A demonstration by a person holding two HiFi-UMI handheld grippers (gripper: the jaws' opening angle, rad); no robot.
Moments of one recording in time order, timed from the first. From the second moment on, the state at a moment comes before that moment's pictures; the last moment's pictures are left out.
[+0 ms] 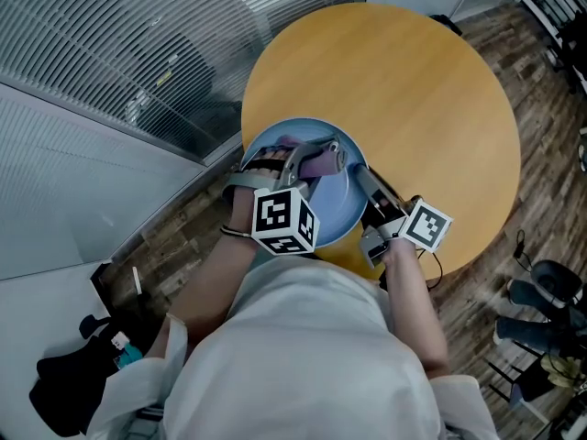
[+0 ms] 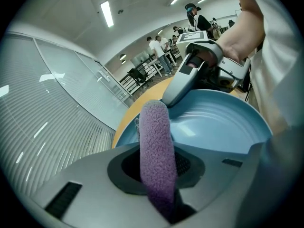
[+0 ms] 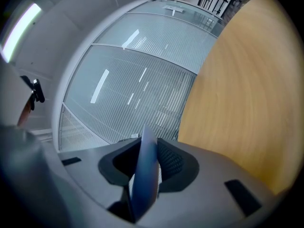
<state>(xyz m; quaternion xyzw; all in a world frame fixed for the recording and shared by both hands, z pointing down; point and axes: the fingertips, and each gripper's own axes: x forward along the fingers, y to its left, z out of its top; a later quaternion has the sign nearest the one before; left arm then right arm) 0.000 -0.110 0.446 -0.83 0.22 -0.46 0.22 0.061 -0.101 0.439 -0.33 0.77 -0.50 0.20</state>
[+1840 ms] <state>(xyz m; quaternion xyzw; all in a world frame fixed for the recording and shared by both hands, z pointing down) 0.012 -0.024 0.475 -0.89 0.05 -0.43 0.16 0.064 -0.104 0.430 -0.34 0.78 -0.48 0.20</state>
